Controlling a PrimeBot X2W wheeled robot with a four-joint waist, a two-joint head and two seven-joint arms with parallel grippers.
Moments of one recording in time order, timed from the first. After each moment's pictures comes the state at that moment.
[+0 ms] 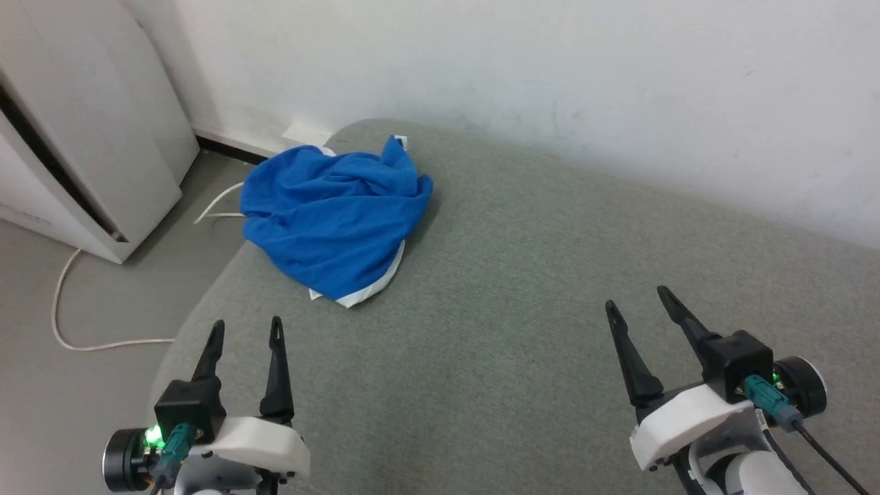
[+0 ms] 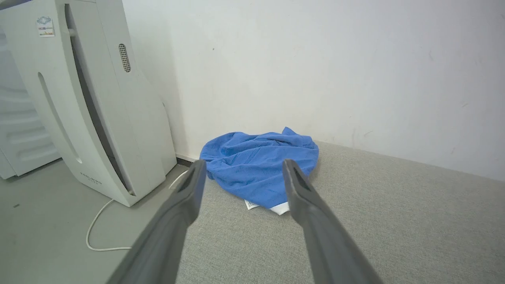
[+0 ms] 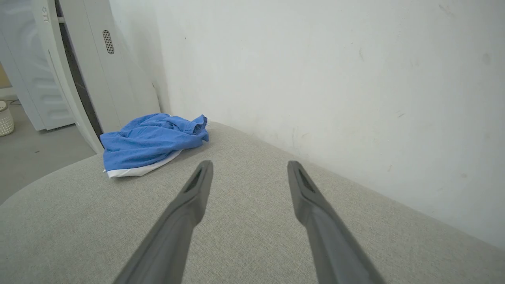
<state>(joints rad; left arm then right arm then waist) 0.01 0.12 -0.07 0.05 -0.14 0.12 -0.16 -0.04 -0.05 0.11 0.07 0.03 0.13 -0.07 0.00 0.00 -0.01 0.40</state>
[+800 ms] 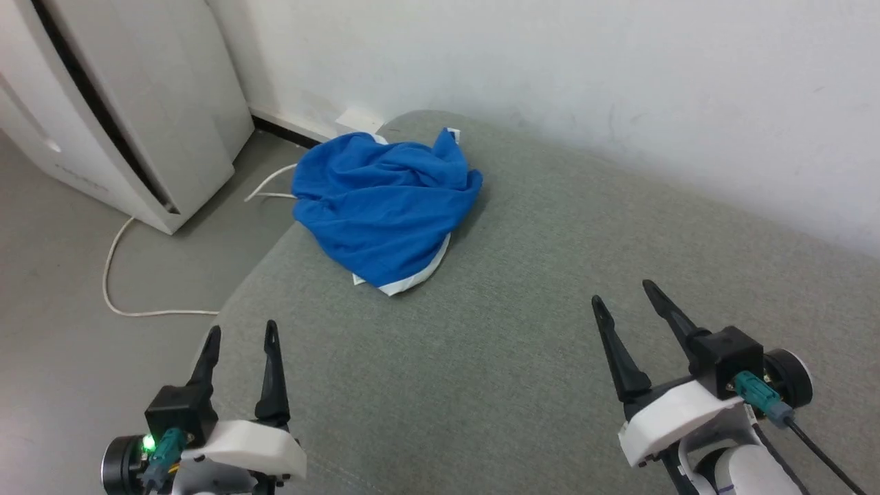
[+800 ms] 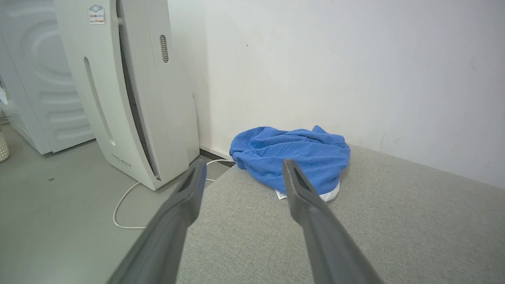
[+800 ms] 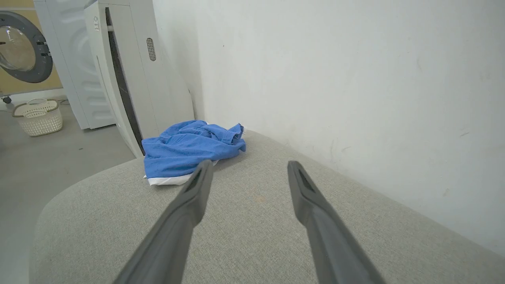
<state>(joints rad) 0.01 0.15 -0.10 0.07 -0.21 0.14 -0.19 -0.06 -0.05 0.14 0.08 0.05 0.13 -0.09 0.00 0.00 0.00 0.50</state>
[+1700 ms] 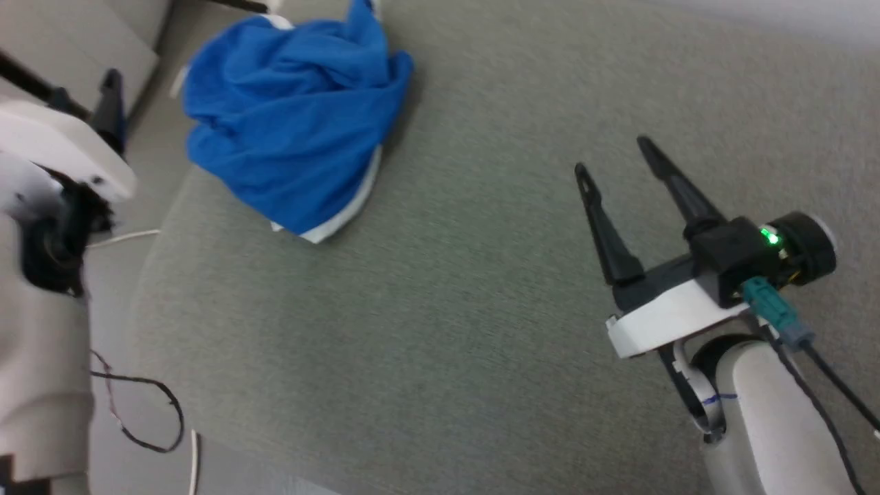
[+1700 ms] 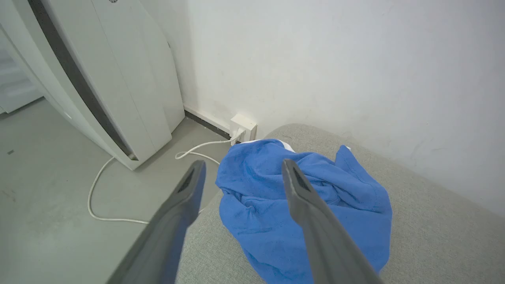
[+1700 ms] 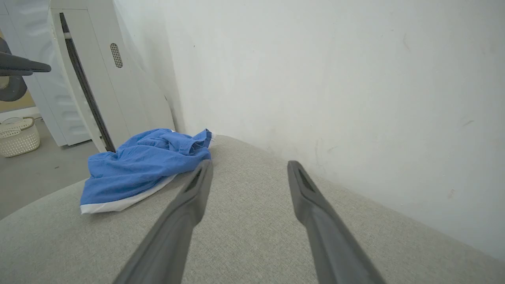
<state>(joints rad) -0.68 0.37 0.04 0.35 -0.55 0.07 0.32 -0.30 -0.05 0.19 -0.04 -0.04 0.13 -0.05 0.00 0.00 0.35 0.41</state>
